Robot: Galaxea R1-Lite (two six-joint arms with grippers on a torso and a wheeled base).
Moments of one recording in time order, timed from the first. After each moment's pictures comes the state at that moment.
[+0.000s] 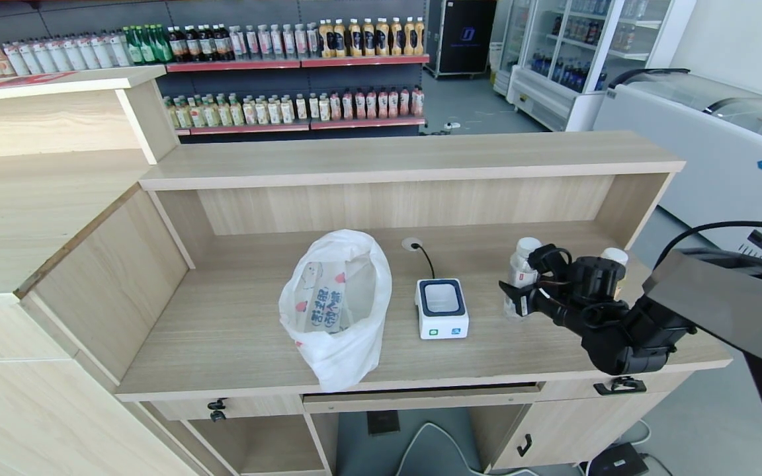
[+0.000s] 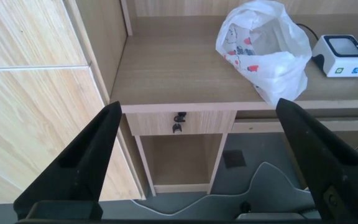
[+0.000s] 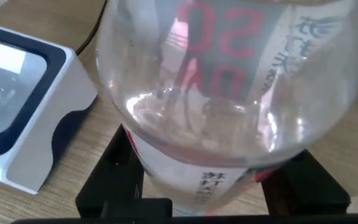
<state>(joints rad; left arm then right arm) 0.00 0.00 0.00 0.00 0.00 0.00 0.11 2.43 -1.09 -1.18 0.20 -0.24</state>
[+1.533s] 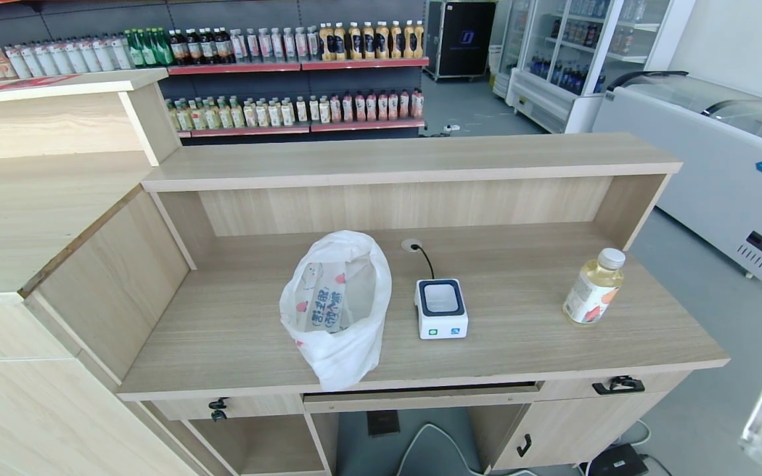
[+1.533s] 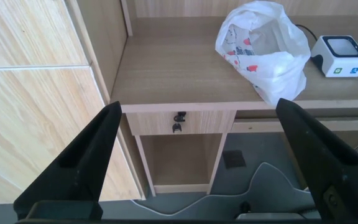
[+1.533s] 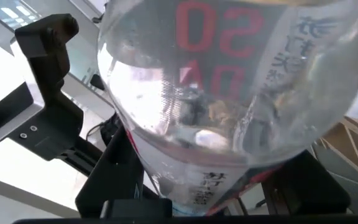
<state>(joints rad) 0.00 0.00 0.00 0.00 0.00 0.00 0.05 1.01 -0.70 -0.53 1.34 0.67</state>
